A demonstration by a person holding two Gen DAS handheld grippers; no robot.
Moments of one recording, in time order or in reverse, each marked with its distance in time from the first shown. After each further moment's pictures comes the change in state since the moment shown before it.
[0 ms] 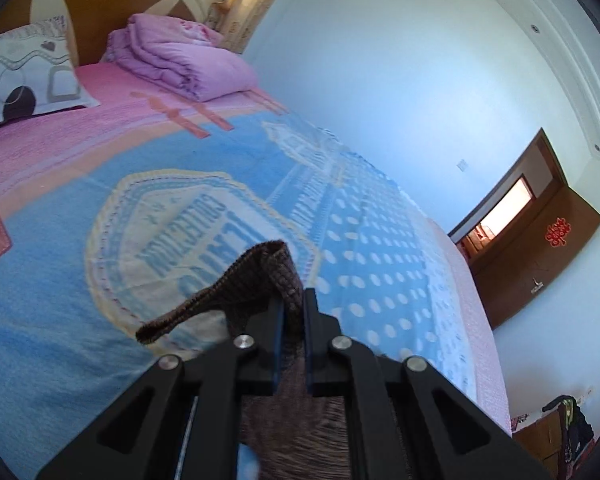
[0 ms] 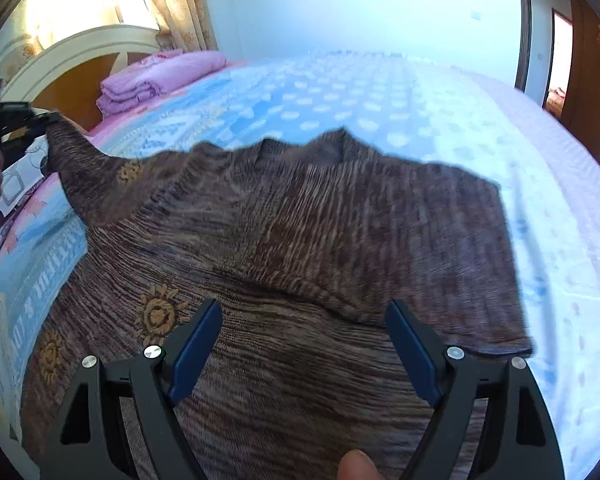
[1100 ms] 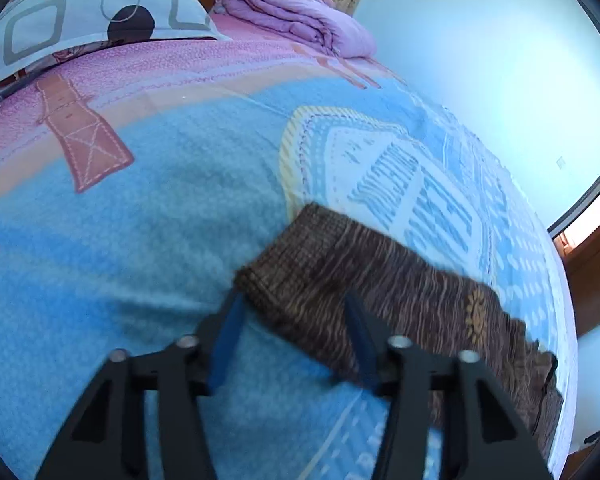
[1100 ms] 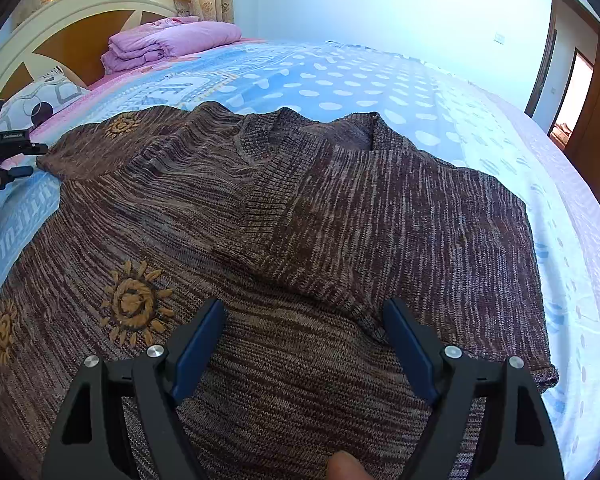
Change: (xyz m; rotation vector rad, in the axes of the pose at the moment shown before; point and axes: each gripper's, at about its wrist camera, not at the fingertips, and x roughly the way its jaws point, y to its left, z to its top) left arm 0.040 0.162 -0.038 -0.115 0.084 0.352; right arm 0.049 0.032 -0.006 -0.142 0.067 -0.072
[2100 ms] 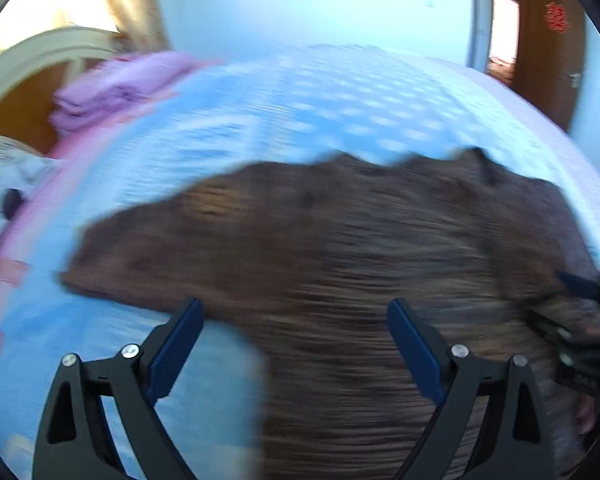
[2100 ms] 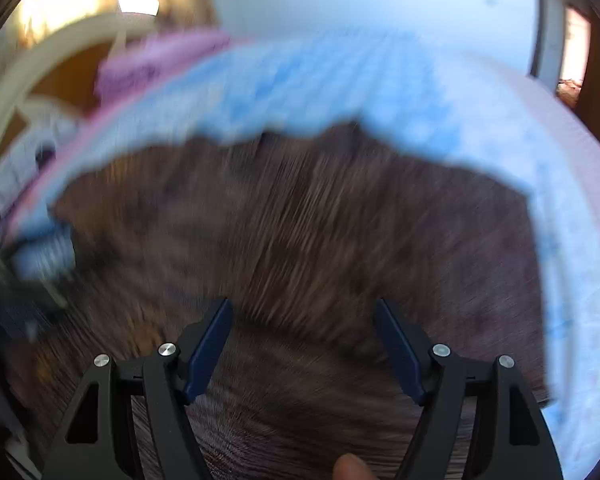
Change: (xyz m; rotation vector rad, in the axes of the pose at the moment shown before) left arm -0.059 -0.193 -0.139 0.699 -0.032 0.058; right arm 0.007 -0.015 0.010 0.050 0.038 0.042
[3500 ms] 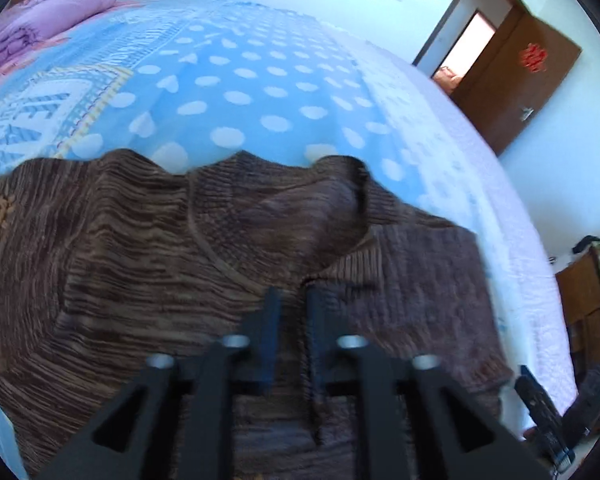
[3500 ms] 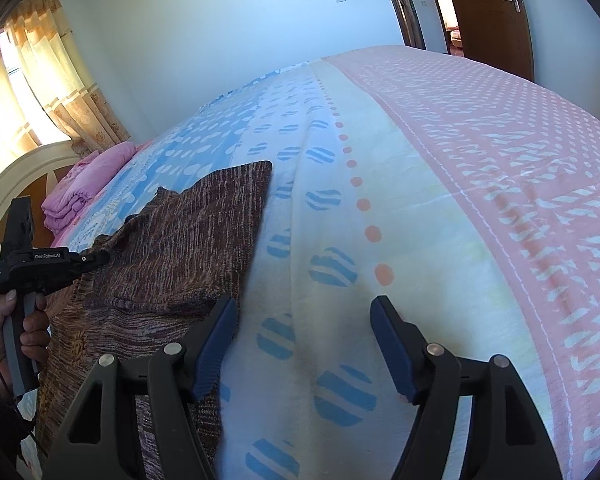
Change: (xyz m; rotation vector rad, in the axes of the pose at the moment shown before) left arm 0.058 -0.130 0.066 -0.133 0.191 -0.446; right arm -0.080 -0.187 -0.104 0.514 -0.192 -0.026
